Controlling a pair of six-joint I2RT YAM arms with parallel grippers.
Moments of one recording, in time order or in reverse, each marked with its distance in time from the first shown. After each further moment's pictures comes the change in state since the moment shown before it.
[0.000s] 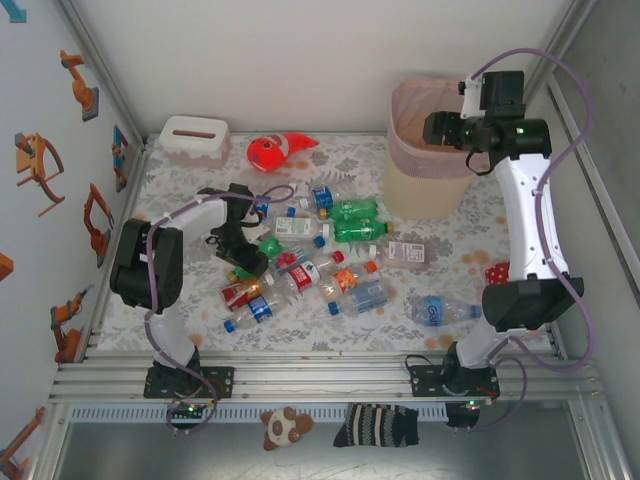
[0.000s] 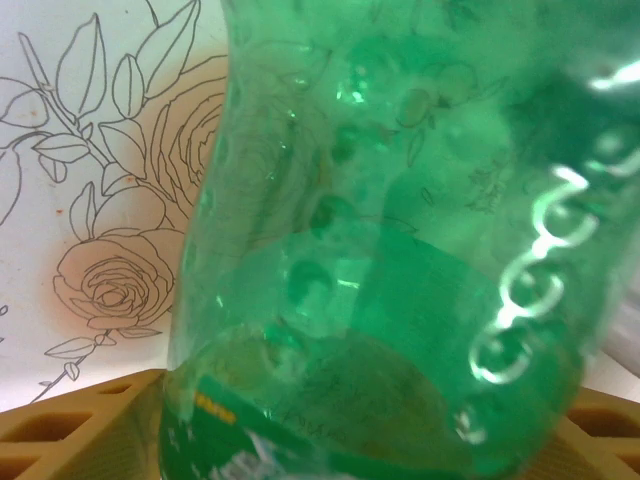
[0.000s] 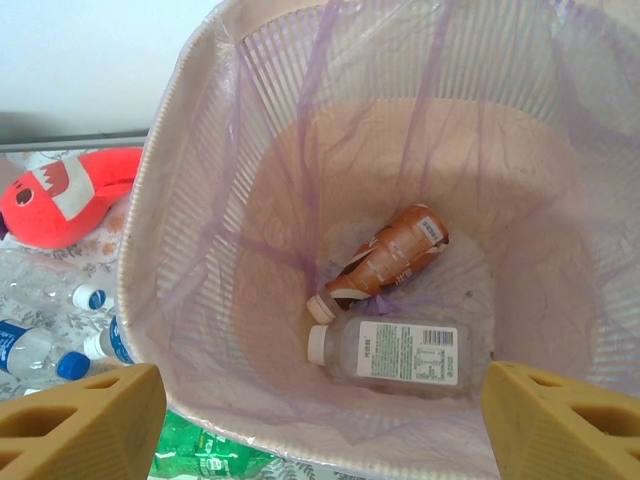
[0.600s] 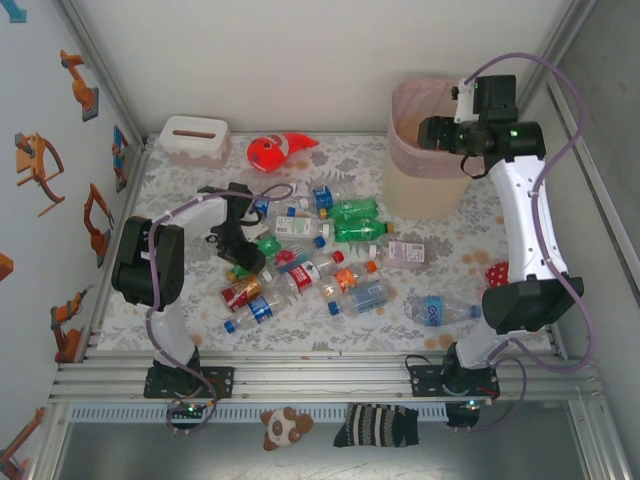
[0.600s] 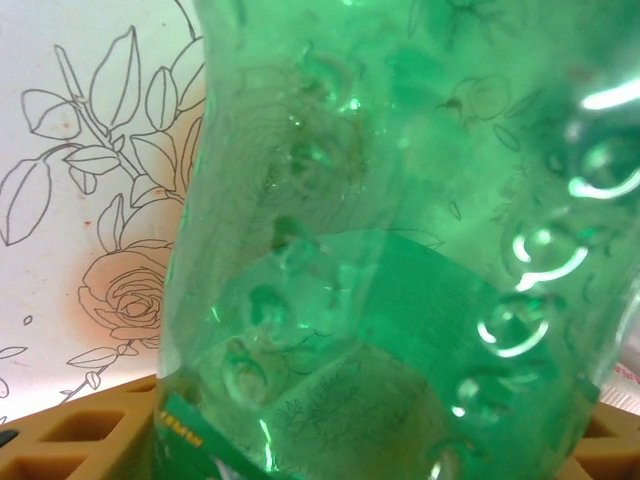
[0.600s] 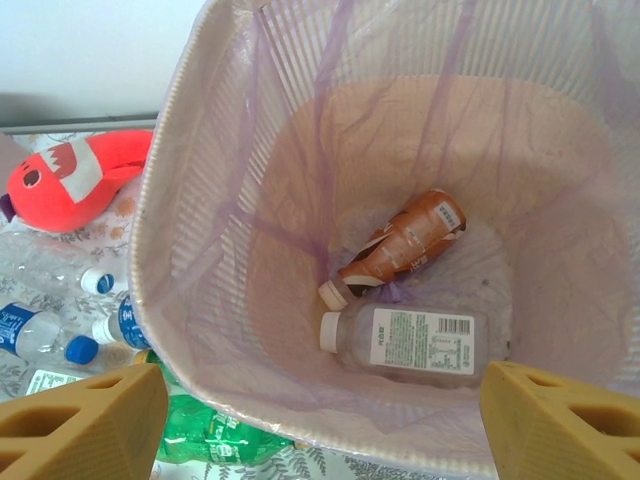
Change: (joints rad) left arm 0.014 0.016 0.013 -0.002 -0.009 -0.001; right arm 0.030 -0.015 -0.044 0.011 0.001 0.008
